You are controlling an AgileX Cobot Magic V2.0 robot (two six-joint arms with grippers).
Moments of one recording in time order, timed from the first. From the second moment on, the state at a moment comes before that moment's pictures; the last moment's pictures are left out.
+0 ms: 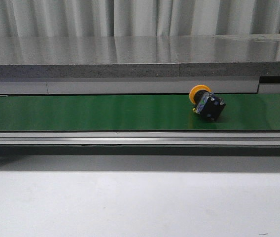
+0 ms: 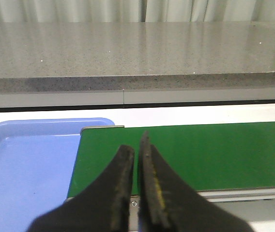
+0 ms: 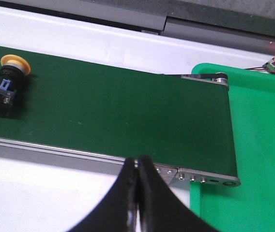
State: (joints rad) left arm -0.08 0.33 -0.29 -0.33 0.20 0.38; right arm 0.03 0.72 -0.68 -0.02 0.62 -0.05
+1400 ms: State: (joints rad) left arm -0.08 0.33 -0.29 -0.33 0.20 0.38; right arm 0.03 1.33 -0.93 0.18 0.55 -0.05
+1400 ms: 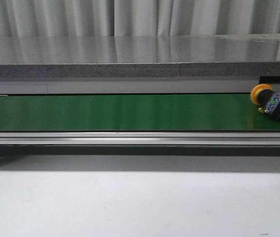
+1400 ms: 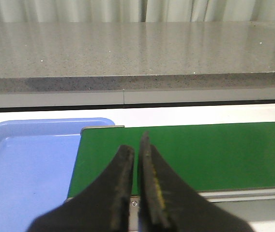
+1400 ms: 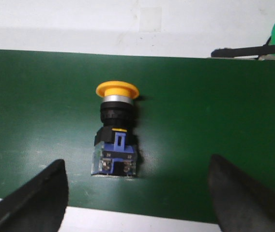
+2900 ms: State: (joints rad) left arm -0.08 0.33 -0.29 -0.33 0.20 0.38; right arm 0.01 1.50 -1.20 0.10 0.82 -0.10
